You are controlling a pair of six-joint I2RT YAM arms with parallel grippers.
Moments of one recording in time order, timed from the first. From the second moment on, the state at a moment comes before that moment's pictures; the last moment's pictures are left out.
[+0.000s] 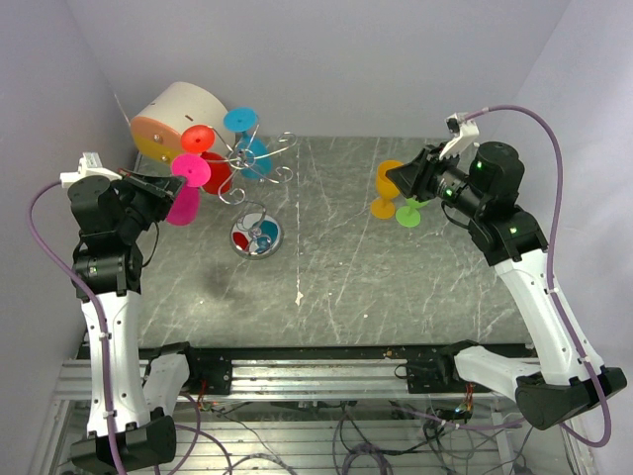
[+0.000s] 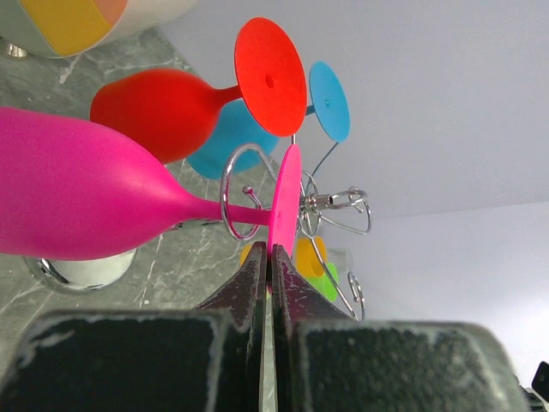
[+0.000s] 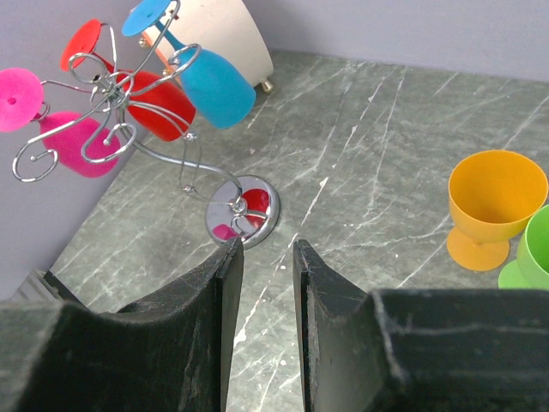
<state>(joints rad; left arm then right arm) 0.20 0.85 1.12 -0.47 0.32 -1.00 0.32 1.09 1.34 -0.43 -0.32 0.30</state>
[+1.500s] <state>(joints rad) 0.20 0.95 1.13 -0.35 0.54 -1.11 0.32 1.09 1.32 -0.41 -0.32 0.30</state>
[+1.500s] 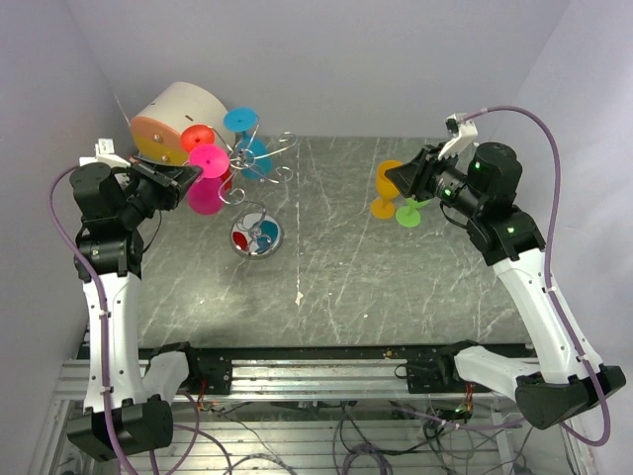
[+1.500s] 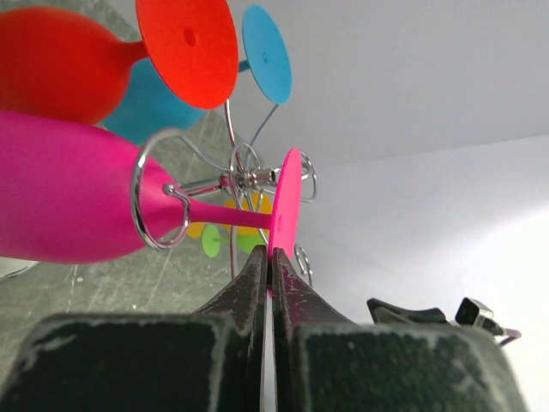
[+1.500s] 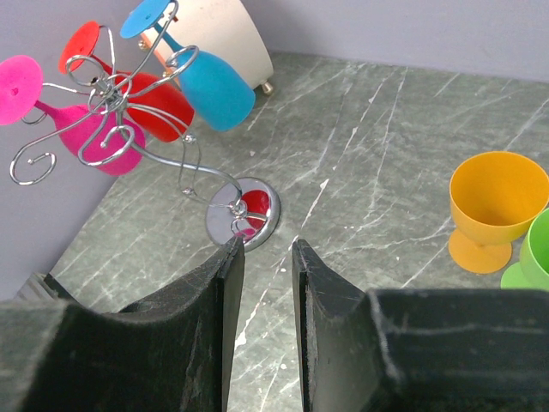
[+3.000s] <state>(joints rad) 0.20 0.79 1.26 -0.04 0.58 -1.41 0.32 1.12 1.27 -0.09 -0.68 0.48</state>
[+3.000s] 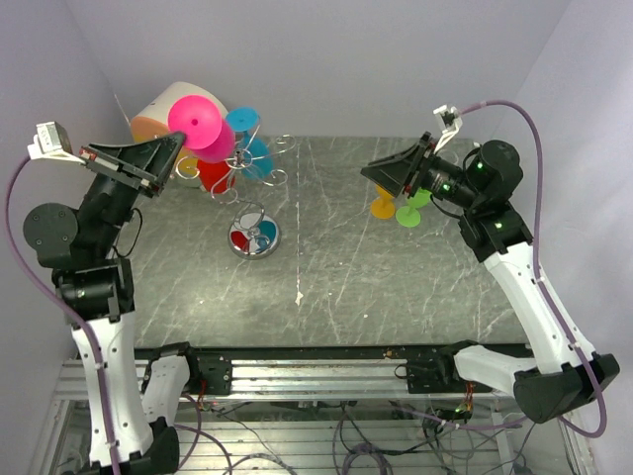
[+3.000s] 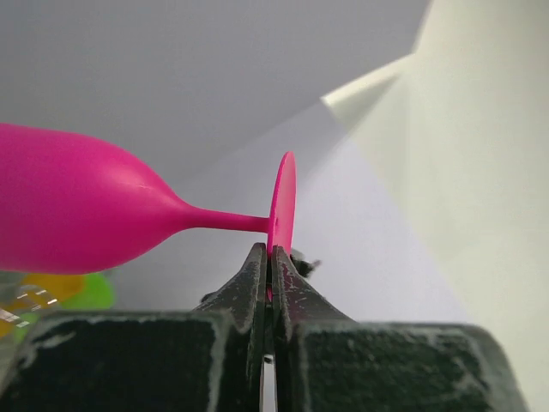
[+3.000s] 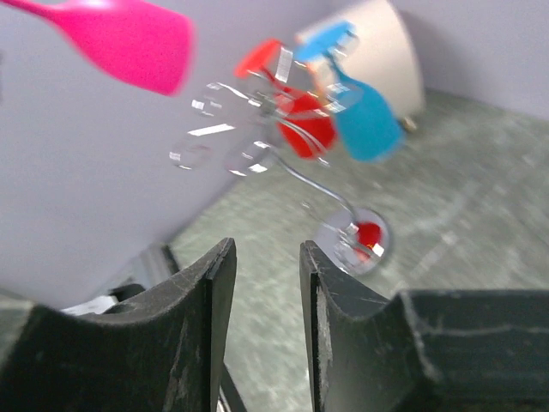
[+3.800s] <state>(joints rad) 0.20 0.95 1.11 1.32 0.64 -2.05 0.40 1.90 1.91 1.47 -1.07 1.61</state>
